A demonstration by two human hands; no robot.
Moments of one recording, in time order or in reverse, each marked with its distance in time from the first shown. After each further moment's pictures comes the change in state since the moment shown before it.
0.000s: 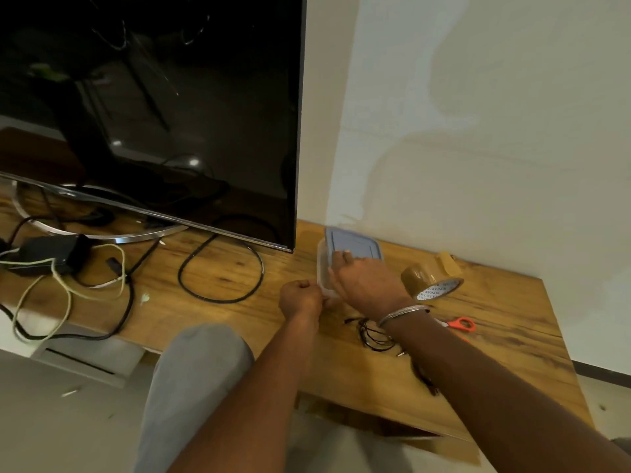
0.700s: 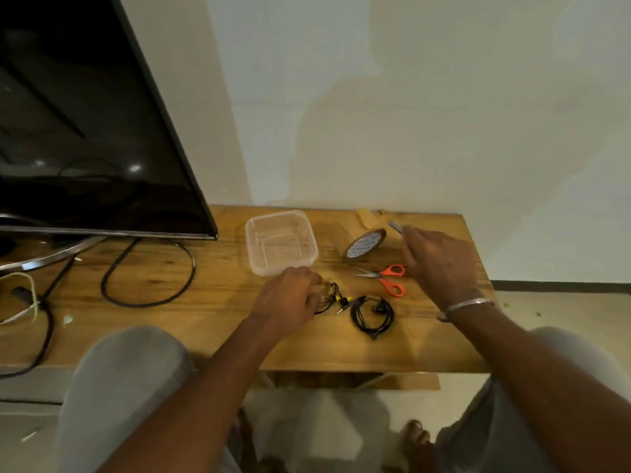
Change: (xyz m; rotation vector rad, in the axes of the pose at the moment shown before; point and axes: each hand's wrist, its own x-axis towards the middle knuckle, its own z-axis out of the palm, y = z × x) left_hand -0.059 -0.025 0.018 1.394 -0.591 1.064; right_hand -0.168 0.126 0.039 -0.094 0.451 0.531
